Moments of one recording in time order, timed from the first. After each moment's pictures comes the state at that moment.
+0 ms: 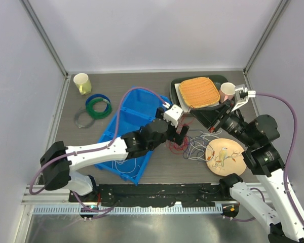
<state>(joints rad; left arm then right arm) -1.16 1.44 1.05 0.11 -0.38 -0.17 0.38 0.65 0.96 -0.14 -0.49 0.63</state>
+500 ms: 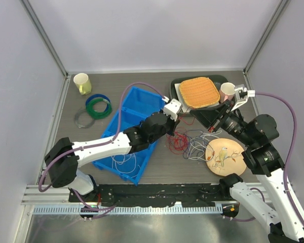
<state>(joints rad) -1.06 1.53 1.09 0.17 -0.30 -0.17 0.38 0.65 0.96 -0.14 -0.49 0.65</state>
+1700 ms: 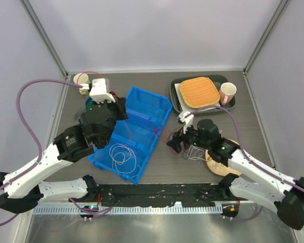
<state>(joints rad) -1.07 1.00 1.31 -0.45 -0.85 -0.43 0.67 0.87 0.57 -0.09 -0.28 0.07</state>
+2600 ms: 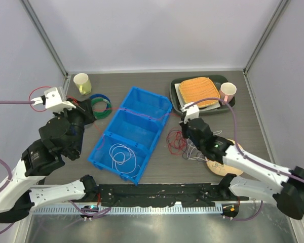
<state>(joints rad) -1.07 0.79 1.33 -0.56 -1.13 -0.41 0.81 1.08 0.65 -0.07 0.45 0.13</state>
